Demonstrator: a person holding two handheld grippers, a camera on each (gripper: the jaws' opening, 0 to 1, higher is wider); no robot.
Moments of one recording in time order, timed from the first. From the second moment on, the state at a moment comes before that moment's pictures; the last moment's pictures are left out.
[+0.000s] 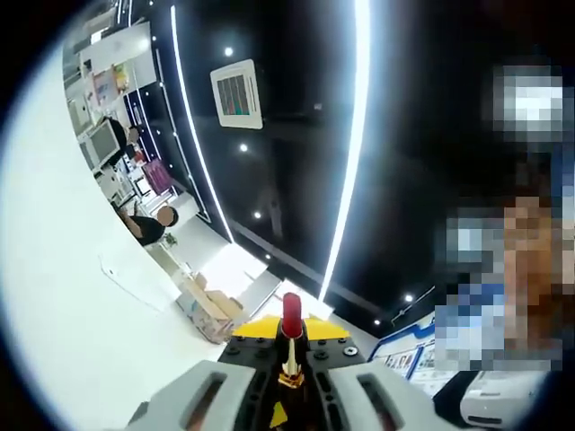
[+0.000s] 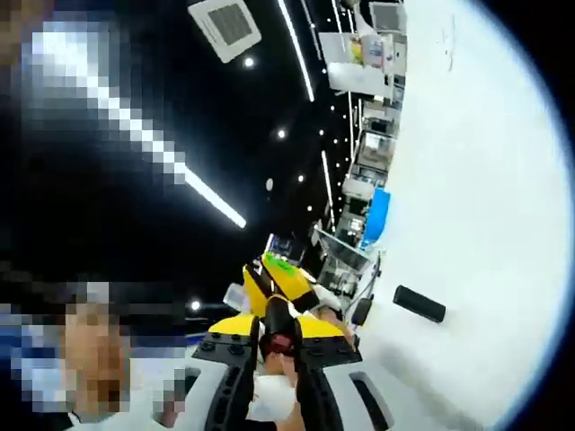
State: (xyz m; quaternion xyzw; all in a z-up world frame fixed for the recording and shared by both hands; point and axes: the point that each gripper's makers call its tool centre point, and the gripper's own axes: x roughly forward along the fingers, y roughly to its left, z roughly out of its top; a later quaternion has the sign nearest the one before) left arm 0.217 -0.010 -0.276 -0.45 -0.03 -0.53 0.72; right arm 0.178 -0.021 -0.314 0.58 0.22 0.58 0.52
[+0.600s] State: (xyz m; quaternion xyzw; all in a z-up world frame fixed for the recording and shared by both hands) left arm 0.223 -0.008 -0.281 -0.46 -0.02 -0.52 0.72; right arm 0.186 -0.020 -0.317 0.41 0.11 0.60 0.67
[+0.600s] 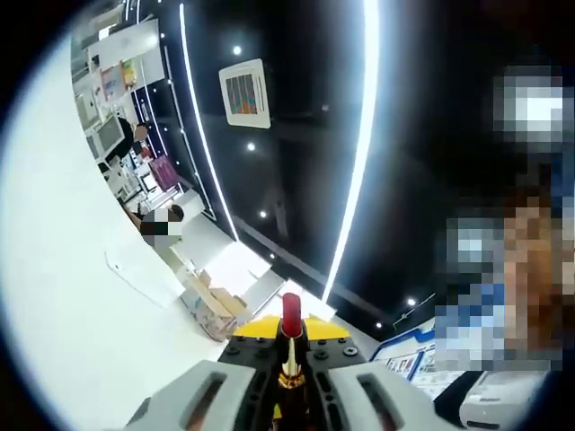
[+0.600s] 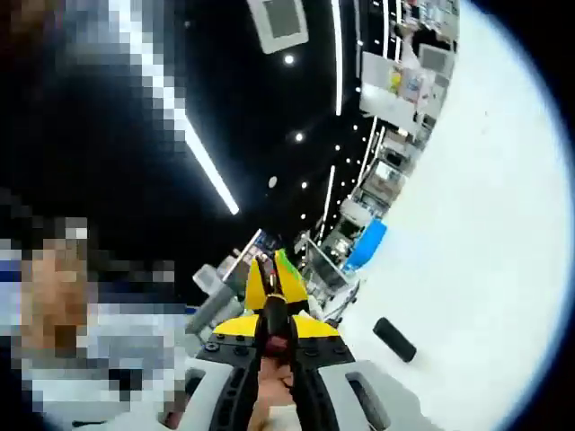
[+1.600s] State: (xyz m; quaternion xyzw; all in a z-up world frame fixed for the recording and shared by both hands) left arm 0.225 -0.009 -0.288 -0.45 -0.01 -0.51 0.73; right arm 0.190 -0.017 -0.330 0.26 0.07 0.59 0.76
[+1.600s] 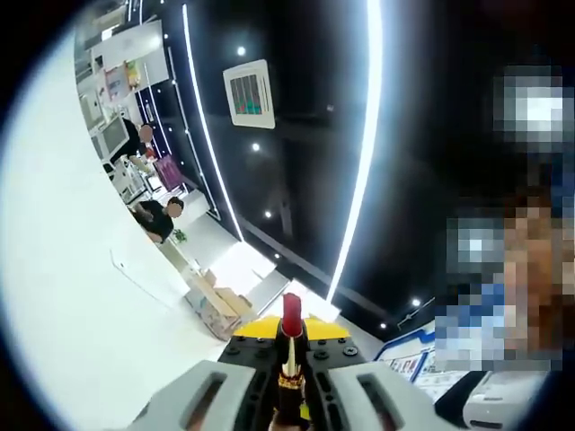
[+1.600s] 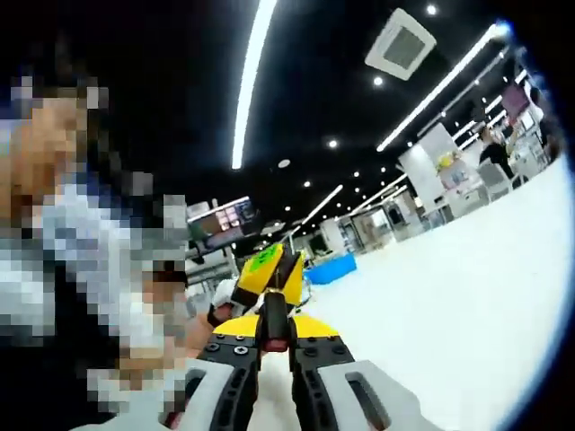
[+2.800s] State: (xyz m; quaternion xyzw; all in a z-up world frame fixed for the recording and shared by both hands) left arm 0.218 -0.012 -0.280 -0.43 -0.02 -0.53 0.73; right arm 0.188 -0.023 -0.324 0.59 0.24 0.57 0.53
